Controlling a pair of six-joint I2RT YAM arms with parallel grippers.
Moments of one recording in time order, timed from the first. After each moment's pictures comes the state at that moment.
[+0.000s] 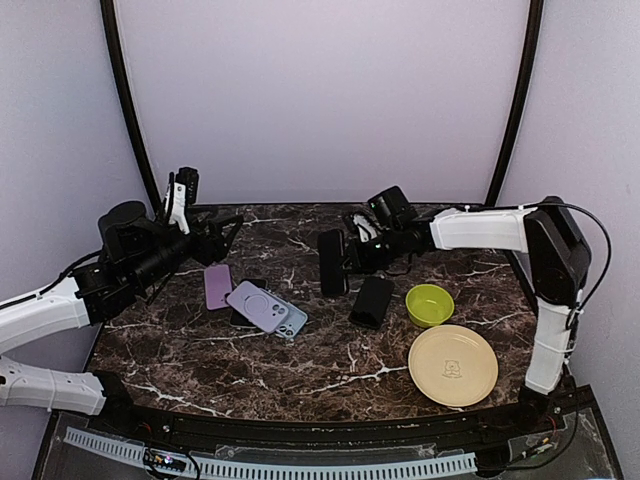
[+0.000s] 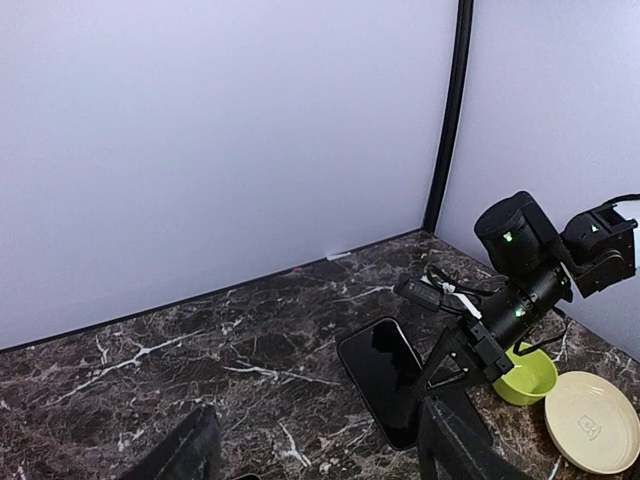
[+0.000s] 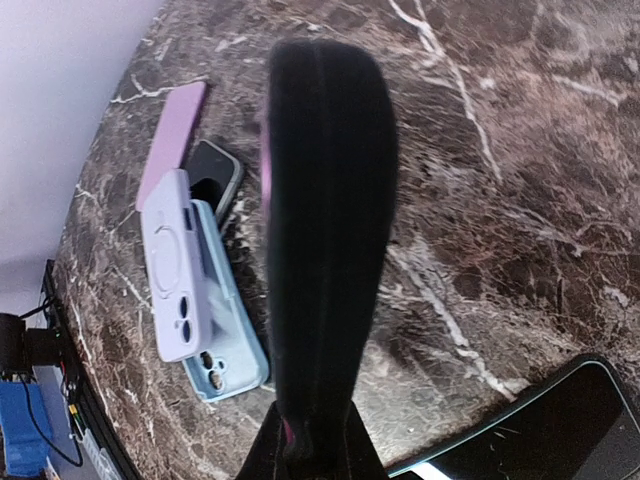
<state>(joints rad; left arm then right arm) -0.72 0.97 0.71 0.20 -0.12 -0.10 0.68 1.91 1.38 -0.29 -0.42 0.40</state>
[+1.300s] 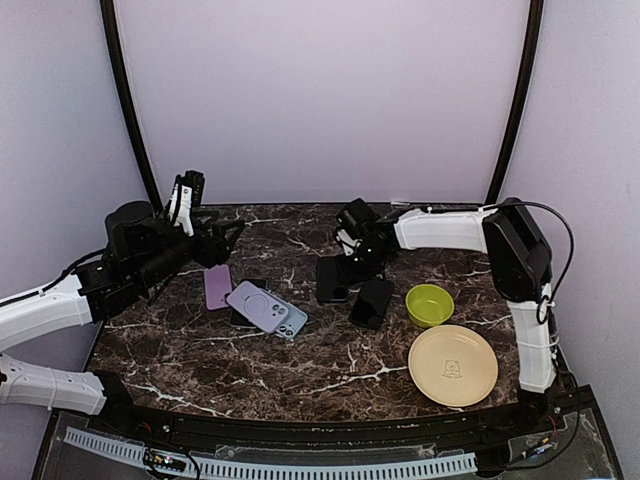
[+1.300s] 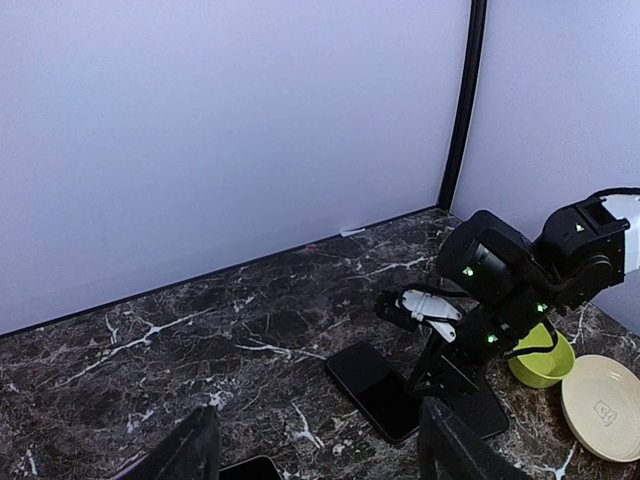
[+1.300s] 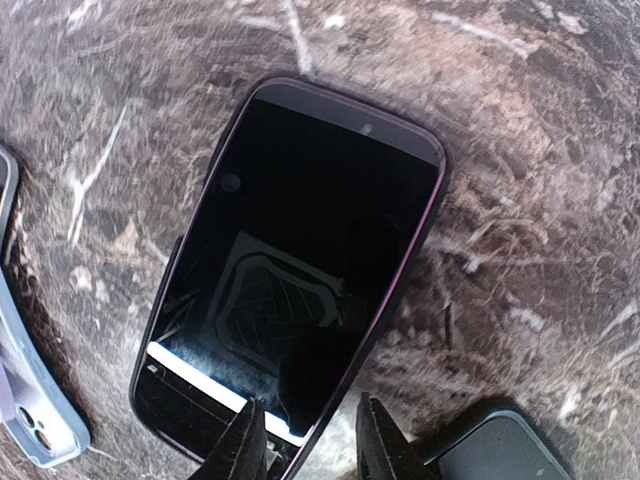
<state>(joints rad) -0.72 0.99 0.72 0.15 -0.16 -0.09 0.74 2.16 1.64 -0.57 -0.01 0.31</state>
